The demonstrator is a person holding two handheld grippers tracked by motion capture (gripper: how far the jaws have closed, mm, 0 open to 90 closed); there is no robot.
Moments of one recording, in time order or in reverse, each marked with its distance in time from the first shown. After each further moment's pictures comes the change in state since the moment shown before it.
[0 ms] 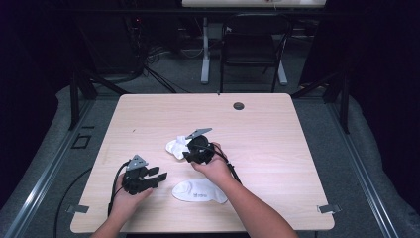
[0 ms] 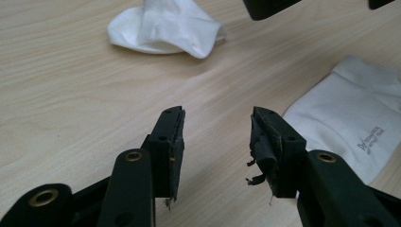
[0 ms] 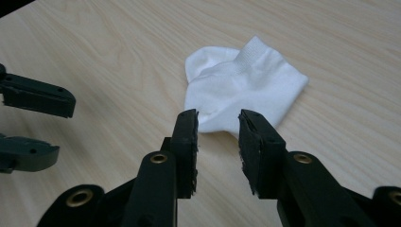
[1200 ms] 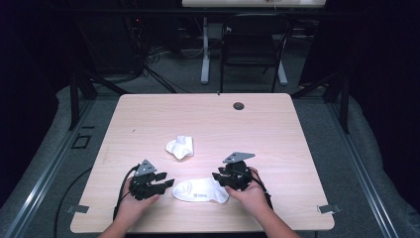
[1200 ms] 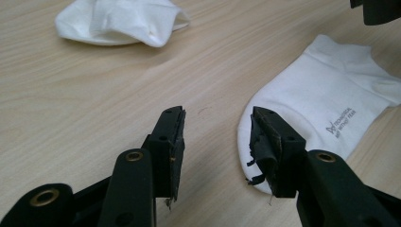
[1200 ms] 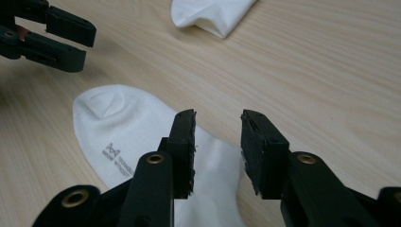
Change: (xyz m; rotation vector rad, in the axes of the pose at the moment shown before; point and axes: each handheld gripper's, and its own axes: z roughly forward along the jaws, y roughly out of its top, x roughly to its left) left arm -0.024 -0.003 0.007 0.038 -0.031 0.063; right arm -0.015 -0.092 -0.087 -0.046 0.005 0.067
